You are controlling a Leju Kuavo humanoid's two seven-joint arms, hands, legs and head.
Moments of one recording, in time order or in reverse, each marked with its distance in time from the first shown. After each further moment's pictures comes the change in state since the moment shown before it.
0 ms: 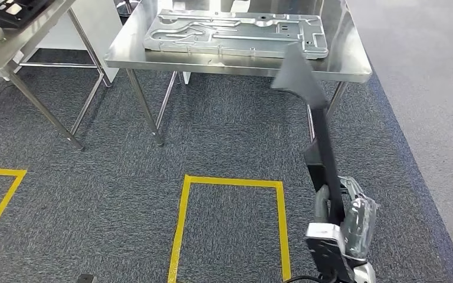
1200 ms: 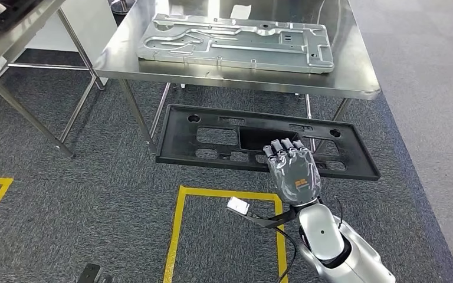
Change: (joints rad) left arm -0.027 0.012 -0.120 0.002 0.023 -0.008 0.043; right arm -0.559 -0.392 0.558 0.307 0.670 0.186 0.534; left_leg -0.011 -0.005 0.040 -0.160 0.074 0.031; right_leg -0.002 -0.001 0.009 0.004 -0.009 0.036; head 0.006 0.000
